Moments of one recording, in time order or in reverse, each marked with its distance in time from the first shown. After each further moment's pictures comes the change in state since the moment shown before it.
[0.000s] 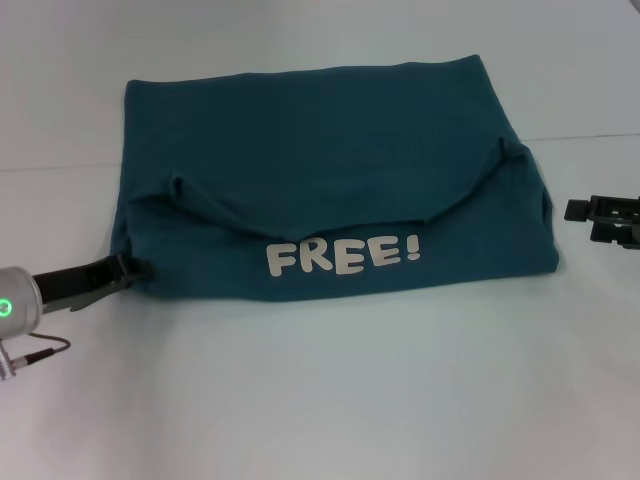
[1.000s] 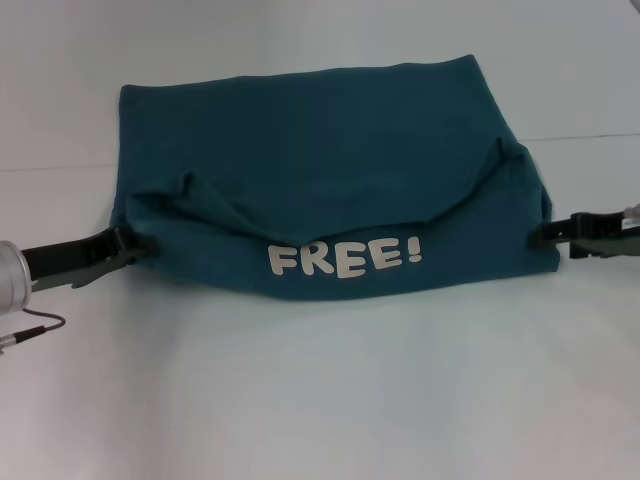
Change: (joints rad) left arm 0.002 0.016 -0.013 0.084 -0.013 0.144 -0.049; right arm 0.239 0.030 -0.023 0.094 -0.484 0.272 0.167
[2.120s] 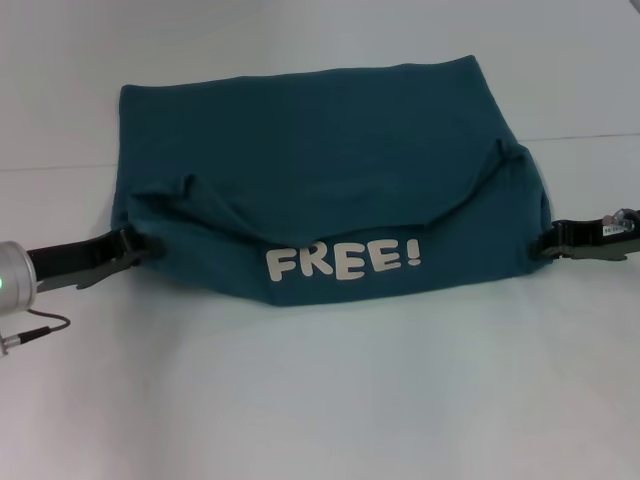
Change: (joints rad) left arm -0.007 -0.002 0.004 -0.008 0.004 -0.003 -0.001; right arm 0.012 0.023 -0.029 0.024 0.002 0.046 0.000
